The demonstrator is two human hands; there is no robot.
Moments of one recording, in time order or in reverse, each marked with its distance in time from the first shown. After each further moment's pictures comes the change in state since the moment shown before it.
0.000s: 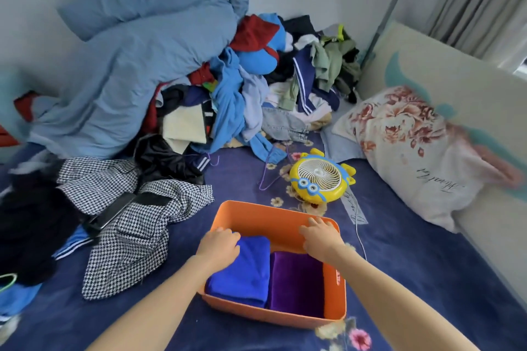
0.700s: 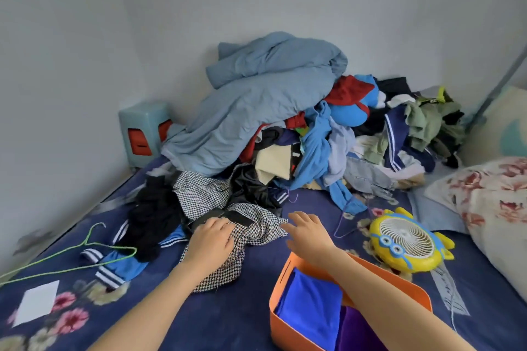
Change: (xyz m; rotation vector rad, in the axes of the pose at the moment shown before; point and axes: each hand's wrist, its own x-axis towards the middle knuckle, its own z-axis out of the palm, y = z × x) left_hand -0.137 -0.143 -0.043 0.082 0.578 -0.269; right_hand 0.033 -0.175 -0.083 -0.084 0.518 -0.528
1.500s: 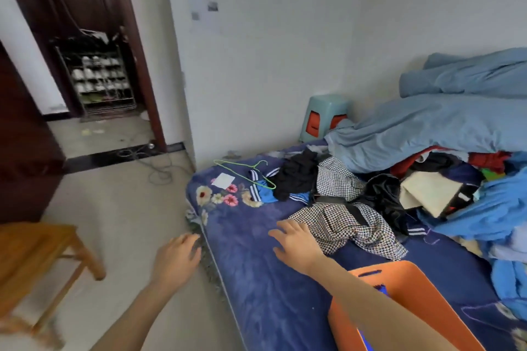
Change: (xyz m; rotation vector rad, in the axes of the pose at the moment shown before) left_hand -0.315 0.107 -0.092 0.099 0.015 -1.074; right_hand -0.070 -0.147 -0.005 0.087 -0.036 -0.881
